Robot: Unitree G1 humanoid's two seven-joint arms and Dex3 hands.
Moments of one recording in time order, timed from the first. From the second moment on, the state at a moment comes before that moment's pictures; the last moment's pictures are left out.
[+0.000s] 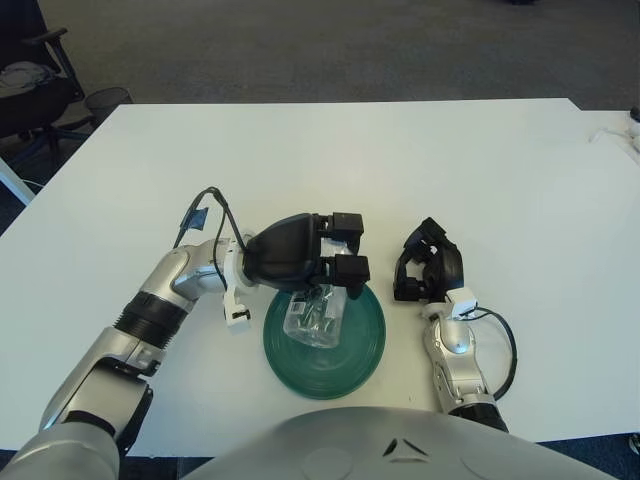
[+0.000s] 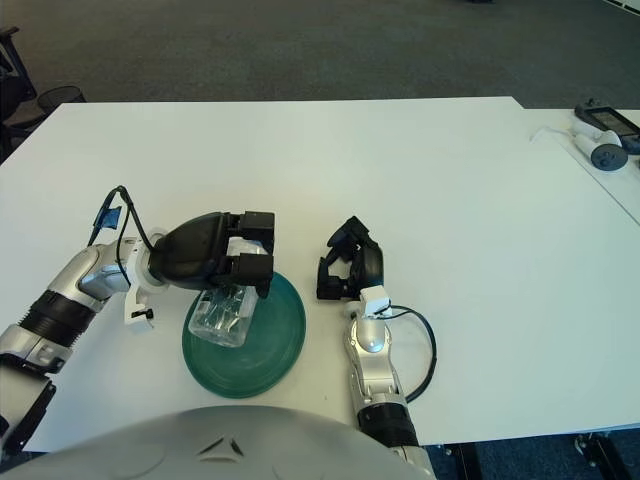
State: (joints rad) left arm -0.29 0.49 -0.36 0.06 0.57 -1.22 0.01; right arm 0.13 0.11 0.08 0.26 -0.07 -0.44 -0.17
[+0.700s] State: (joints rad) left arm -0.18 0.56 -0.23 -0.07 0.70 -1.14 -0.12; right arm 0.14 0.11 0.08 0.25 -0.07 -0.44 -0.20
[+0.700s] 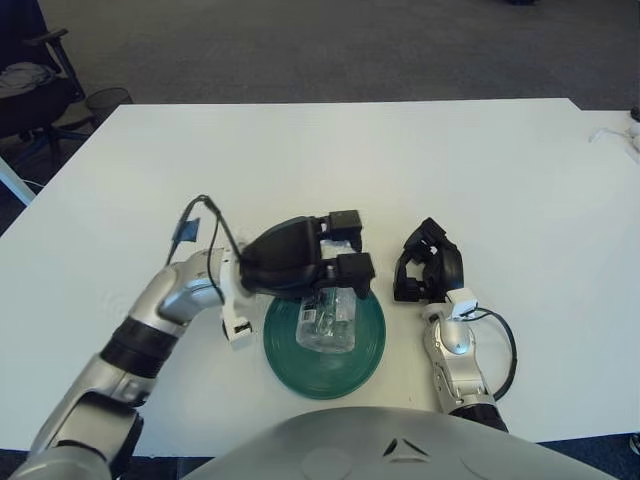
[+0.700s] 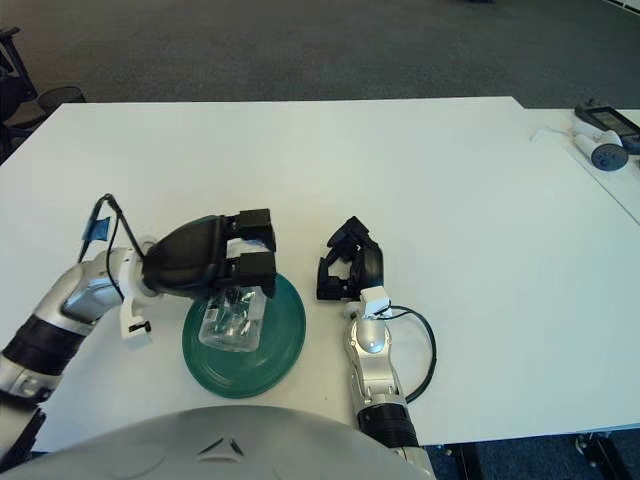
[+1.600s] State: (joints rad) left arm -0.21 0.57 -0.18 -0.12 0.87 -1.10 -0.04; right arm 0.14 0.11 0.09 0.26 -0.07 -0.53 -0.24
